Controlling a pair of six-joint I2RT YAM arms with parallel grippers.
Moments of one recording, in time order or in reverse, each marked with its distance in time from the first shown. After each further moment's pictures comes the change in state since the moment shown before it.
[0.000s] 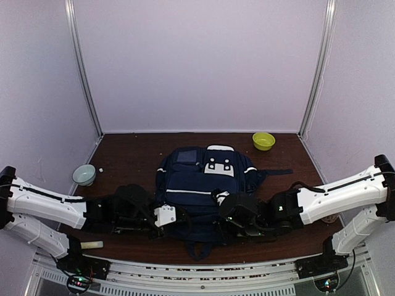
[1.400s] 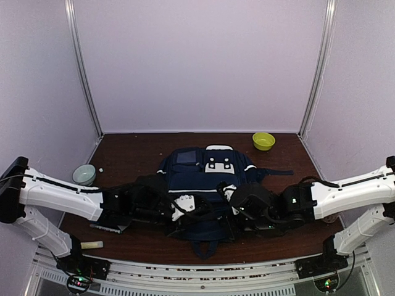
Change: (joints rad) left arm -0.019 0.173 0.210 -0.055 0.073 -0.157; right arm -0.035 -0.106 -0.016 -0.029 -0.039 -0.054
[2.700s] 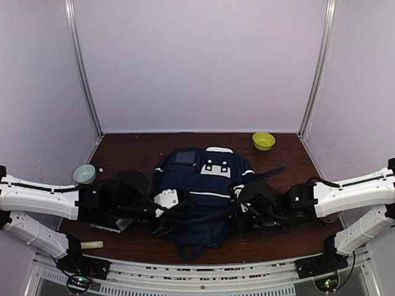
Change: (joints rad) left arm 0.001 -0.222 -0.048 -0.187 -0.076 -0.021; right arm -0.091 -0.039 -0.097 0.006 -0.026 -0.003
